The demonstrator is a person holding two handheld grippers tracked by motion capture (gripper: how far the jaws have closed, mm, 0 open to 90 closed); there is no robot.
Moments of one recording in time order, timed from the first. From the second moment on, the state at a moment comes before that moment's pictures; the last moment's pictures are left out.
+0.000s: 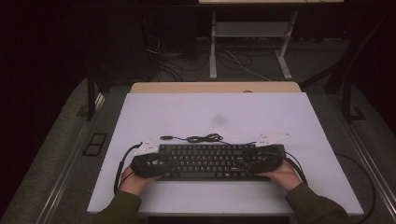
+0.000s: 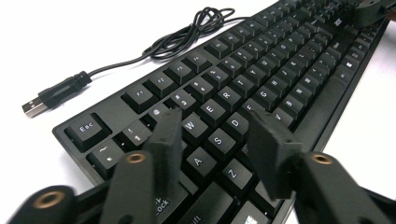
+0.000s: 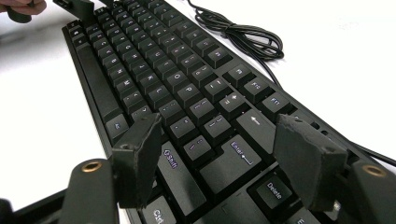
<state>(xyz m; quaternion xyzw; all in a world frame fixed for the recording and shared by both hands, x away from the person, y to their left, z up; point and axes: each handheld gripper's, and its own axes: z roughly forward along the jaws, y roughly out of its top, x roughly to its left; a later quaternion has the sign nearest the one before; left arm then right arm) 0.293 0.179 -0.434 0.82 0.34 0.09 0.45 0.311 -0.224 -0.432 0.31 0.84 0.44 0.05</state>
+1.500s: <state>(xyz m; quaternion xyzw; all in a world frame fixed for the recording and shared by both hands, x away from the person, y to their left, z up) 0.298 0.177 -0.436 0.84 0.34 0.09 0.41 0.311 -0.223 -0.433 0.30 0.84 0.44 0.06</state>
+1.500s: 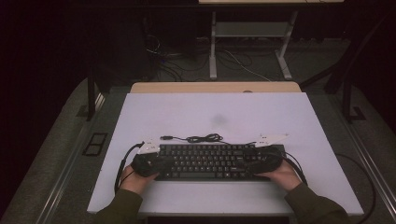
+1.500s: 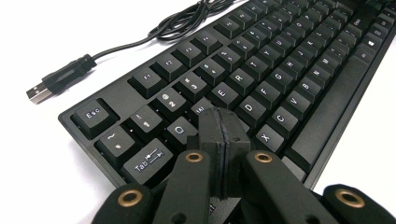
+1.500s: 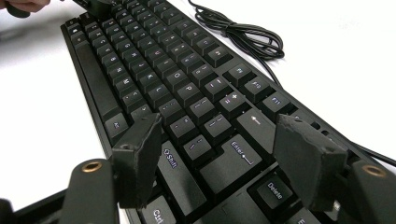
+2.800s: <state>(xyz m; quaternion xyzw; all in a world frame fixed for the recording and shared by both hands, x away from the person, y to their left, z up) 0.297 0.180 -0.431 0.82 0.35 0.09 0.44 0.312 -0.223 -0.434 0.31 0.84 0.44 0.05</state>
